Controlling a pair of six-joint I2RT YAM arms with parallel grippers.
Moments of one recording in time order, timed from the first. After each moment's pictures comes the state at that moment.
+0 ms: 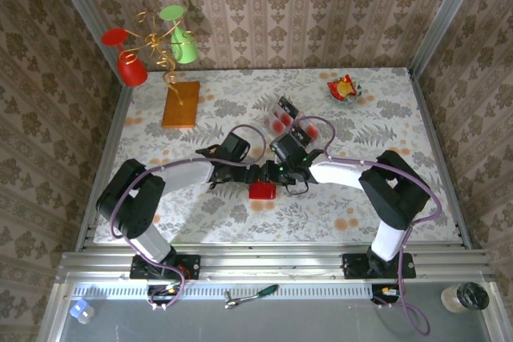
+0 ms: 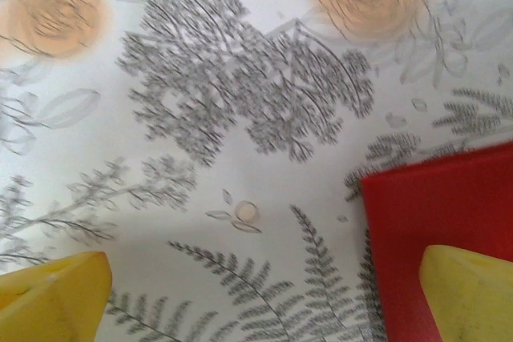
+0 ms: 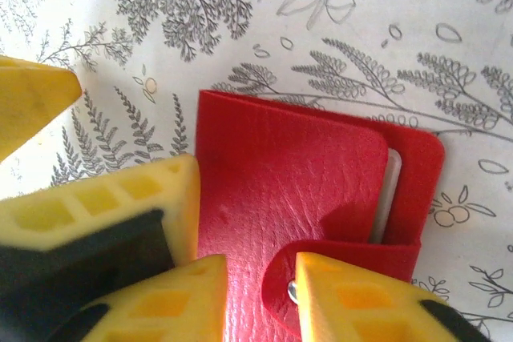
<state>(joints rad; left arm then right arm) -0.71 1.63 0.89 -0.34 -0.08 -0.41 0.71 1.75 0.98 -0.19 -0.23 0.78</state>
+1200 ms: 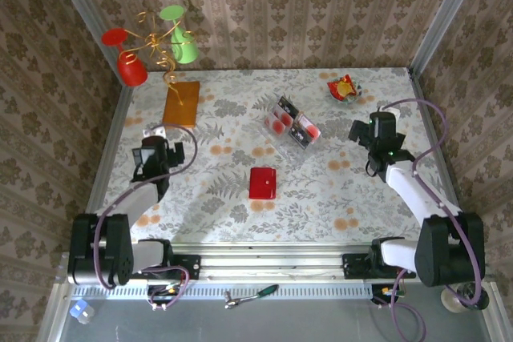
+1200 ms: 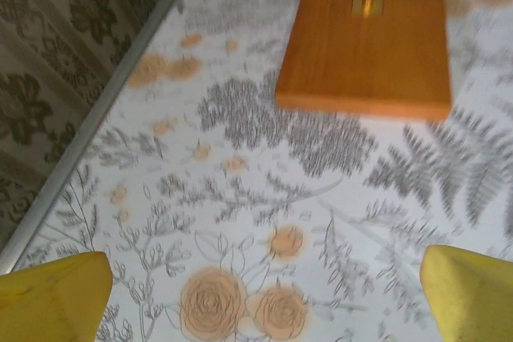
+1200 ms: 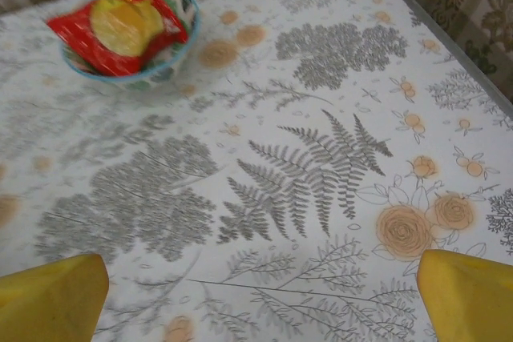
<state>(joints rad) -0.09 1.25 0.44 0.26 -0.30 0.00 0.04 1.24 0.71 -0.12 0.35 0.30</state>
